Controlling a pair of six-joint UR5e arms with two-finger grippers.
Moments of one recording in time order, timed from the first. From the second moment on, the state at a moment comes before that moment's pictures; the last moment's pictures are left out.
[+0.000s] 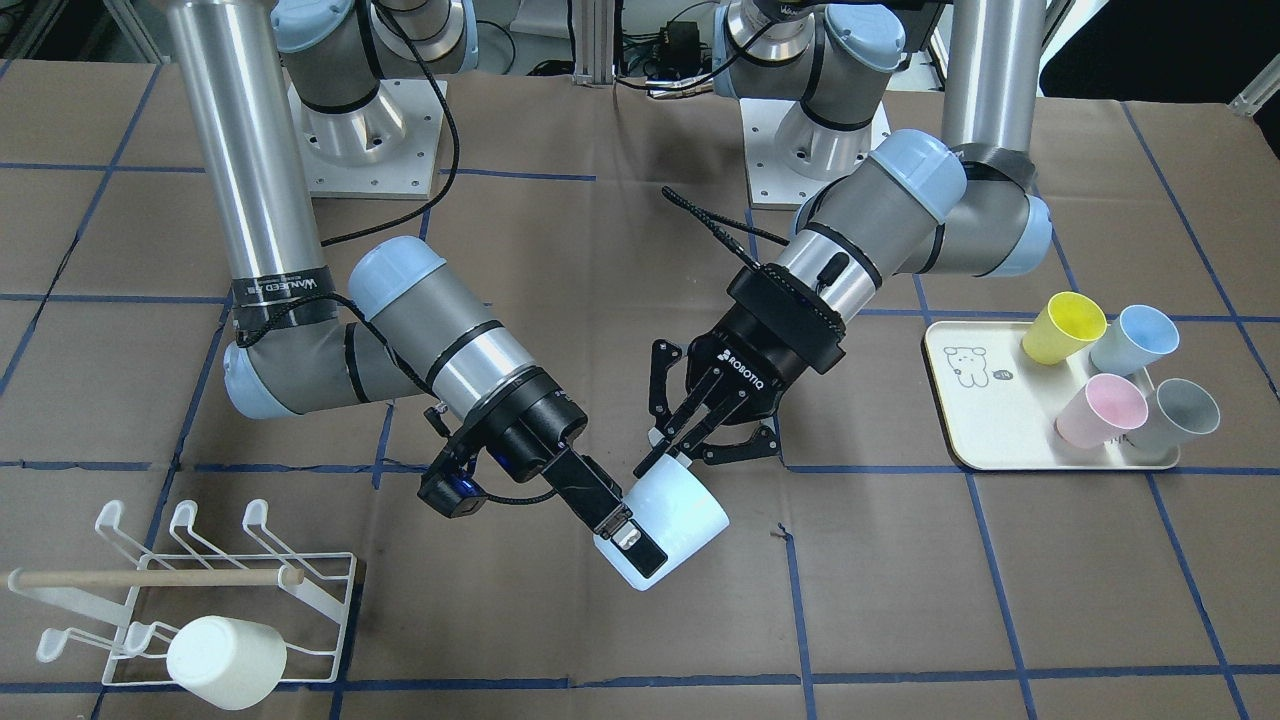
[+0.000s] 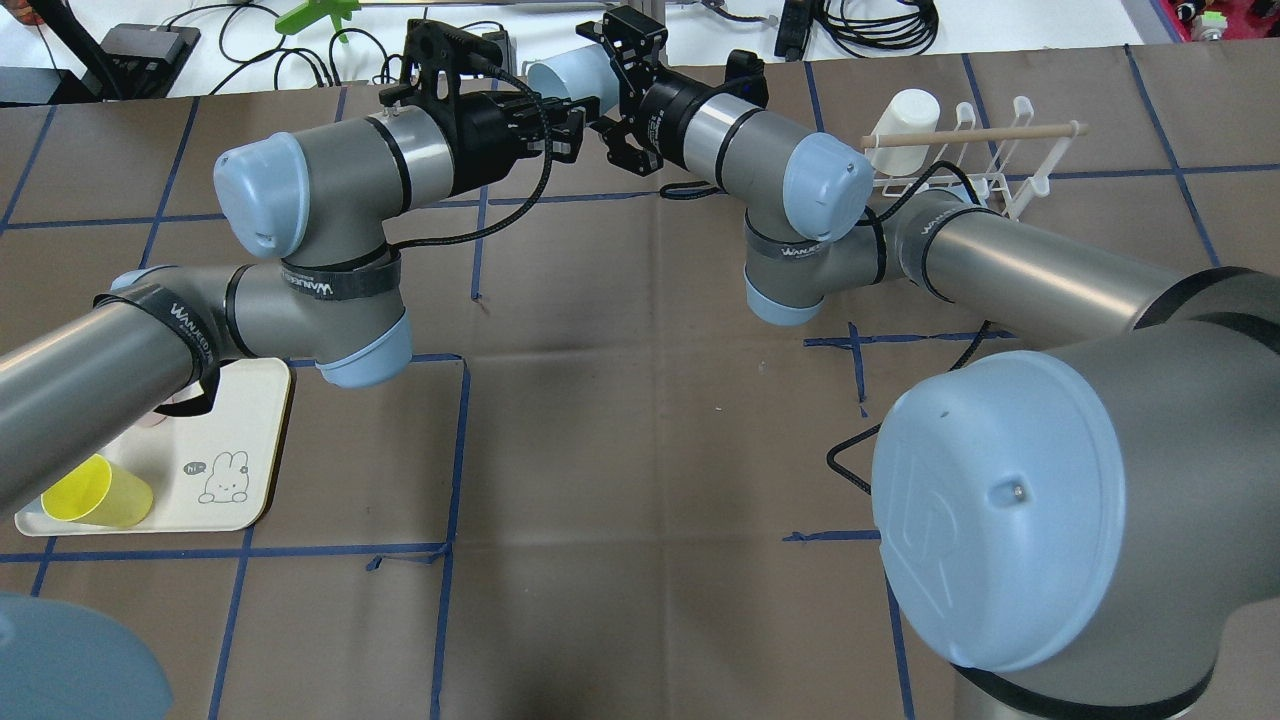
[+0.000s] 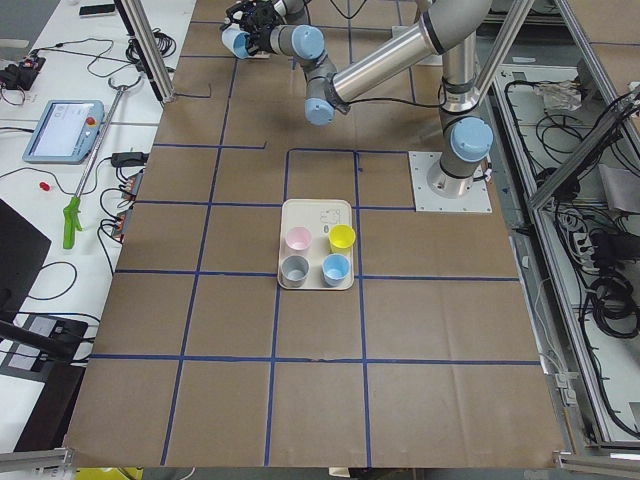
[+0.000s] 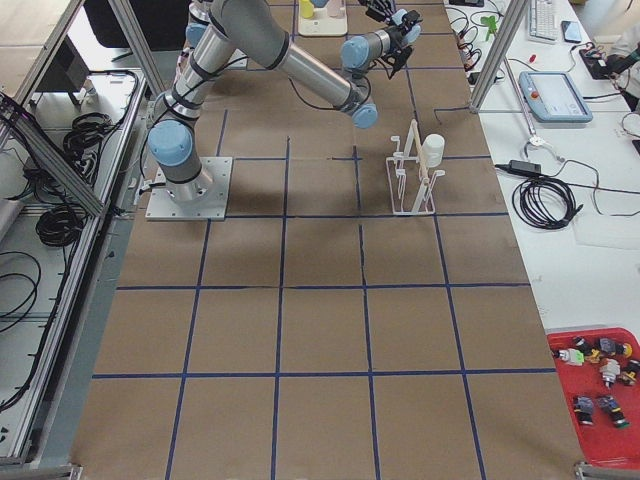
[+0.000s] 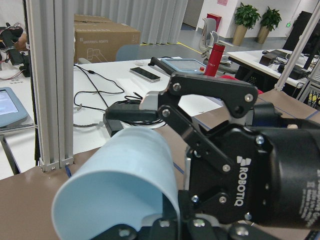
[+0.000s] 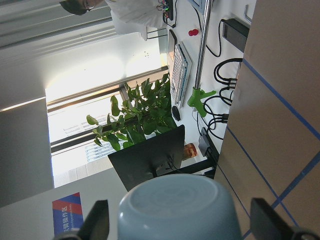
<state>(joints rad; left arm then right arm) -1.59 -1.92 -1.91 0.12 0.86 0.17 1.77 -0.88 1.61 -3.64 -1.00 1.74</state>
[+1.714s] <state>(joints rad) -1.51 -1.77 -1.96 0.00 0.92 0.17 1.76 -0.89 1.60 -3.65 -0.98 1.72</state>
